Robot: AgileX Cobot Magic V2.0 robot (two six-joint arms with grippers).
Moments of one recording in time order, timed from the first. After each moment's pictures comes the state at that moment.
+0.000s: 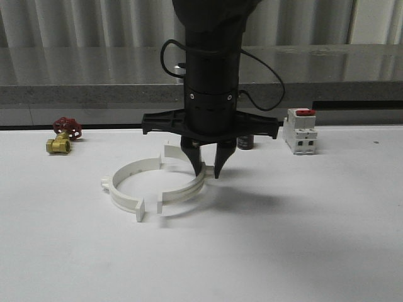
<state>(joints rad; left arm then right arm) -0.15 0.41 -0.45 0.17 0.62 -0.38 0.67 2.13 -1.65 -0.25 0.86 0.90</state>
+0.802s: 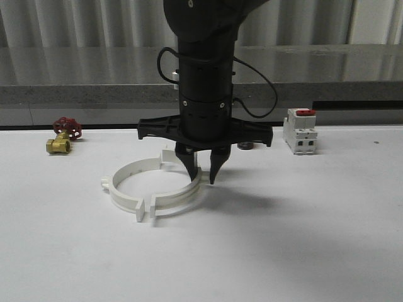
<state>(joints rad) -0.15 0.41 -0.45 0.17 0.62 -0.38 0.68 2.15 -1.65 -0.26 0.85 0.96</state>
